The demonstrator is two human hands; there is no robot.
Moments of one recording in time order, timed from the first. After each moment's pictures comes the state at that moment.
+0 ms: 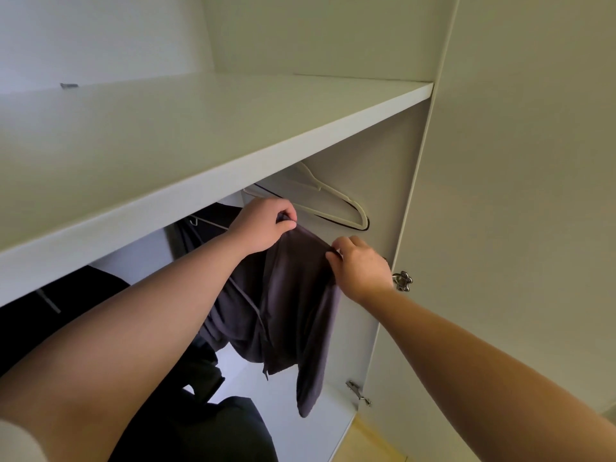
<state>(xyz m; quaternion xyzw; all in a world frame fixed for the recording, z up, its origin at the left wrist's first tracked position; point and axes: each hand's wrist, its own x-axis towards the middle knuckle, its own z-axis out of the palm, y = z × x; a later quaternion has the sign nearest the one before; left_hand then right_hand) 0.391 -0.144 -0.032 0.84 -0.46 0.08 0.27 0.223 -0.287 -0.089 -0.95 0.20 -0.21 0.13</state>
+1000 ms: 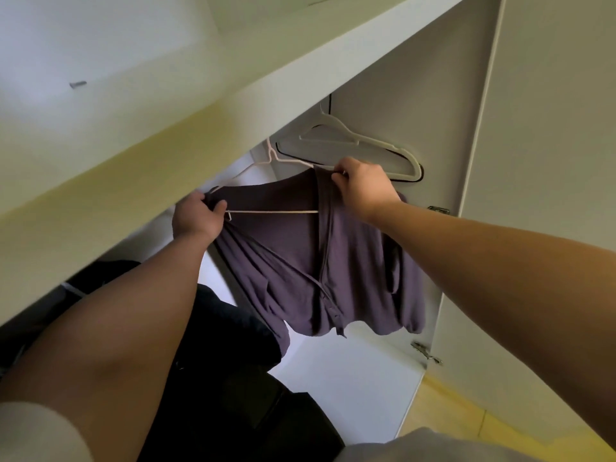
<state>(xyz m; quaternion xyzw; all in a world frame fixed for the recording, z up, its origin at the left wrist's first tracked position) 0.488 -0.025 -0.062 0.95 -0.11 0.15 0.26 0.322 -0.269 -0.066 -0.91 0.18 -0.26 0.28</state>
